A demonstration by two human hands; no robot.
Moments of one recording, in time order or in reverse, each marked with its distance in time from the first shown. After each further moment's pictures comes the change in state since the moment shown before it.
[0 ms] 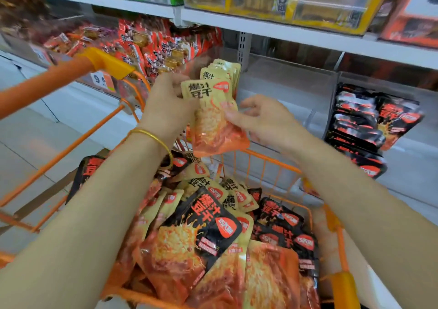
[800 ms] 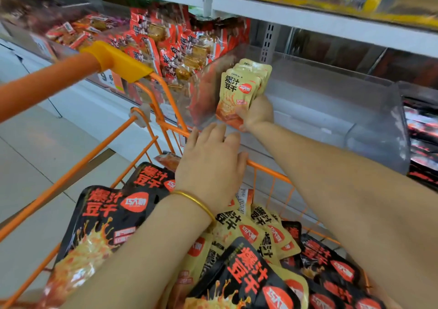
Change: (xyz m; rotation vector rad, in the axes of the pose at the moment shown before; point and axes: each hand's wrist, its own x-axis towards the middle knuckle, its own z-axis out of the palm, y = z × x) left_hand -0.002 -0.058 0.017 0.933 -0.227 0.367; right_hand 0.198 0.072 0.077 -0.251 0.343 0.194
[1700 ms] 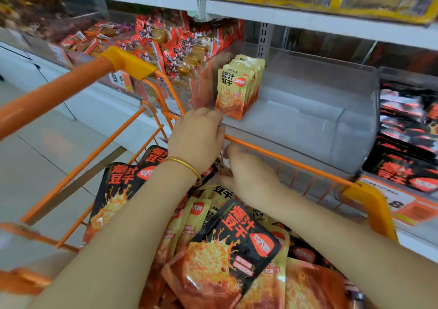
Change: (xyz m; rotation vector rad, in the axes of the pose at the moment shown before) left_hand 0.003 -0.012 -0.015 0.014 0.101 -0.042; right_hand -0.192 0.002 -0.054 -0.376 -0.427 -0.358
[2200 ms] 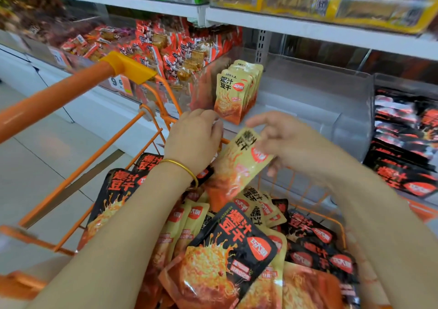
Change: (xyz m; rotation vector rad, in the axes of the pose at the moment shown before) left_hand 0.003 -0.005 0.001 -0.133 0.073 -0.021; right_hand -0.015 0.021 -0.075 0.759 0.008 0.019
